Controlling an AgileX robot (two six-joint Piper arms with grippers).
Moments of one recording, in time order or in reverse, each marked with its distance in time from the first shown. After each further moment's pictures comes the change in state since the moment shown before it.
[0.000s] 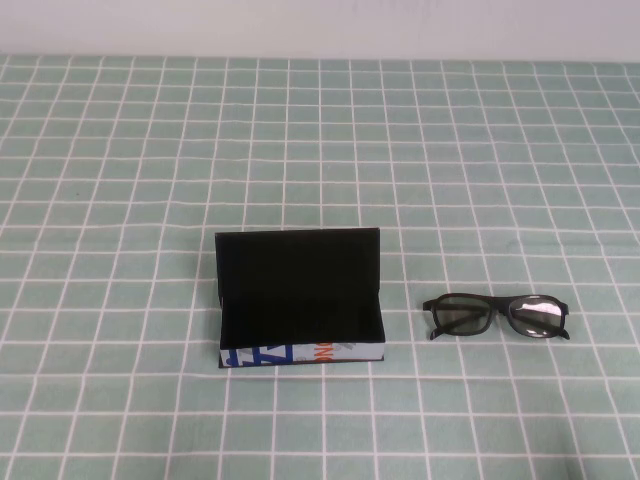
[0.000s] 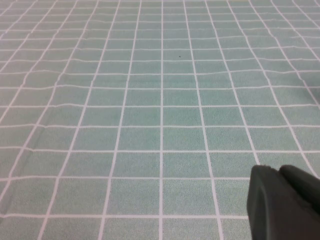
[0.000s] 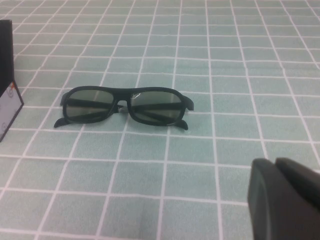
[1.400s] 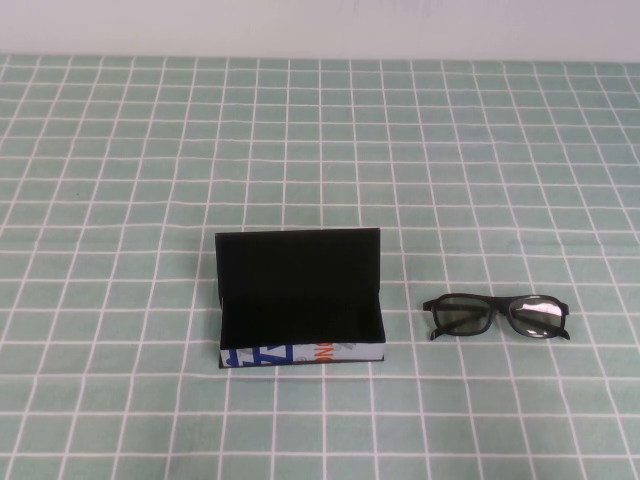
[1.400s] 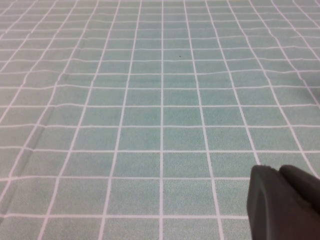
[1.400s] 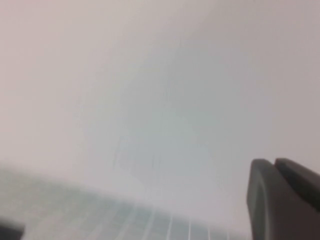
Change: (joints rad) right arm 0.000 0.000 0.002 -0.226 -0.654 -0.049; left arm 0.000 0.000 0.000 0.000 0.000 0.000
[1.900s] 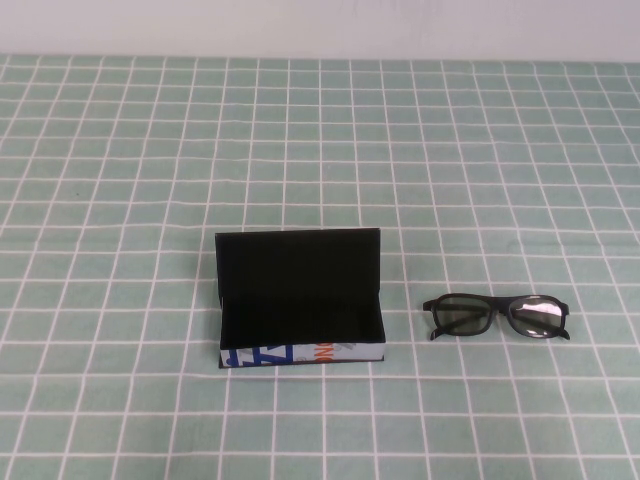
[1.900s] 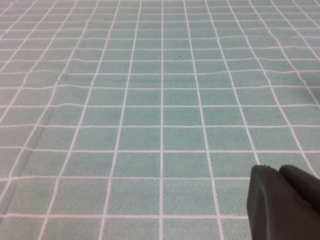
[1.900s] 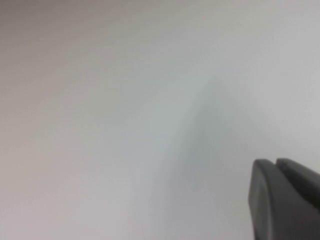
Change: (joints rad) right arm 0.000 0.000 -0.173 0.532 -0.333 -0.090; left arm 0.000 0.000 0.000 0.000 0.000 0.000
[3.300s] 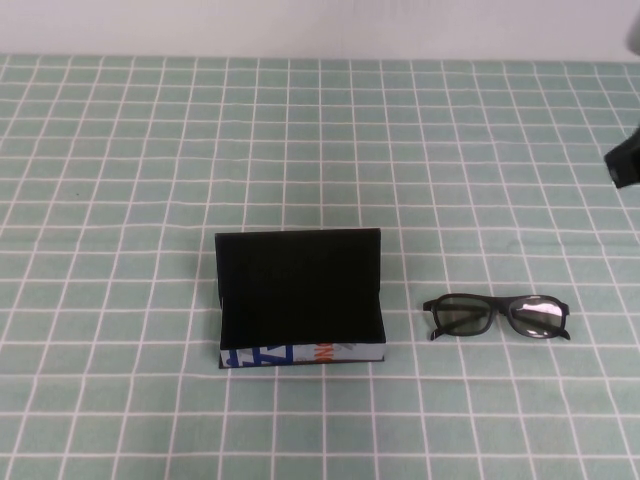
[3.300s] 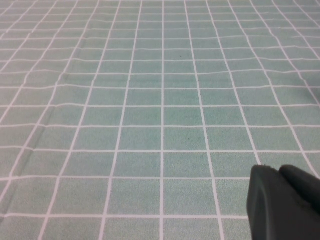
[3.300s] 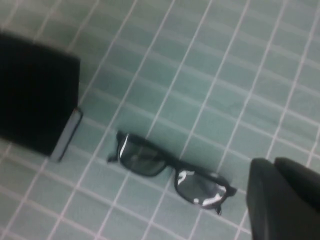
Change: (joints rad) right arm 0.000 1.330 -1.158 -0.051 1.618 -0.326; left arm 0.000 0.000 0.000 0.000 0.000 0.000
